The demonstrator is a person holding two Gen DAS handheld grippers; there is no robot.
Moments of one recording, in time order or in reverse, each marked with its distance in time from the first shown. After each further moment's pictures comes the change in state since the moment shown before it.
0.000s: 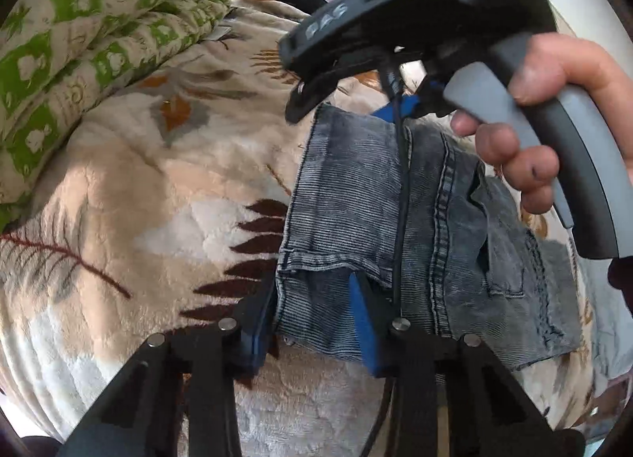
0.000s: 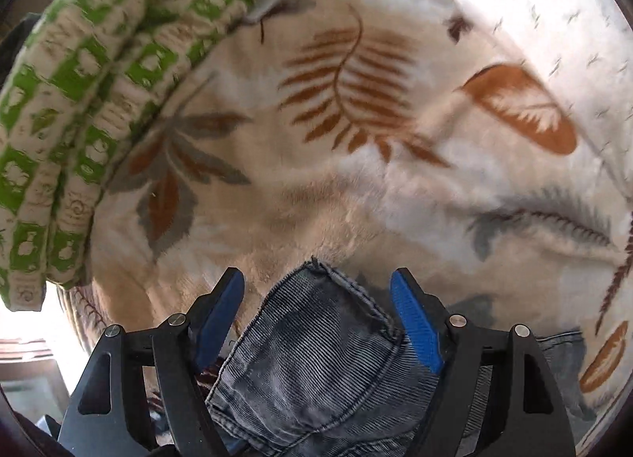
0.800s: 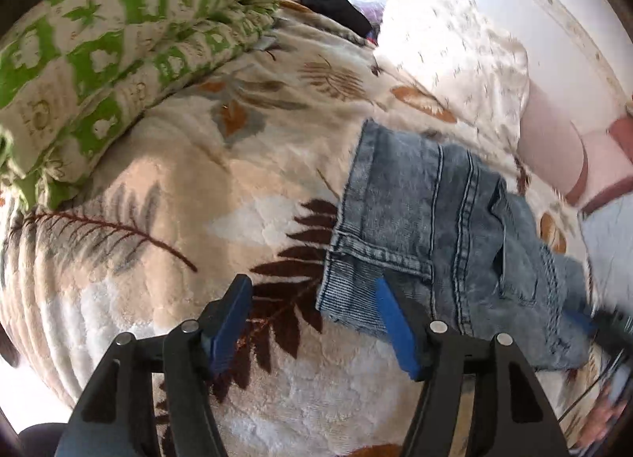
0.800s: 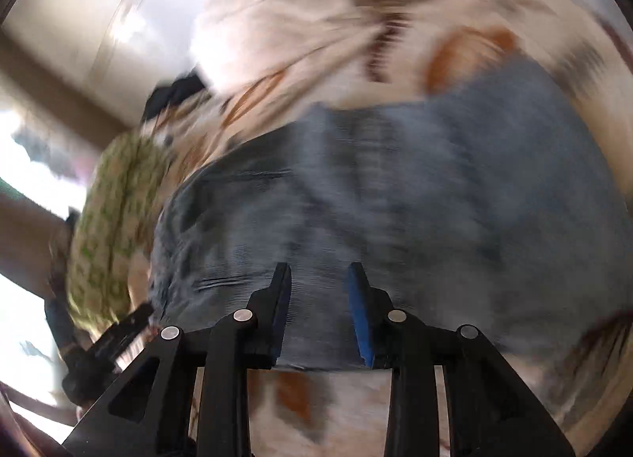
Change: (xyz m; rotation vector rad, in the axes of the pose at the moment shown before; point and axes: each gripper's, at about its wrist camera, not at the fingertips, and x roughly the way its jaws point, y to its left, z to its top) left arm -0.029 0.010 -0.010 -0.069 -0.017 0.107; right arm -0.095 -0.153 -0.298 0.630 -0.498 0.173
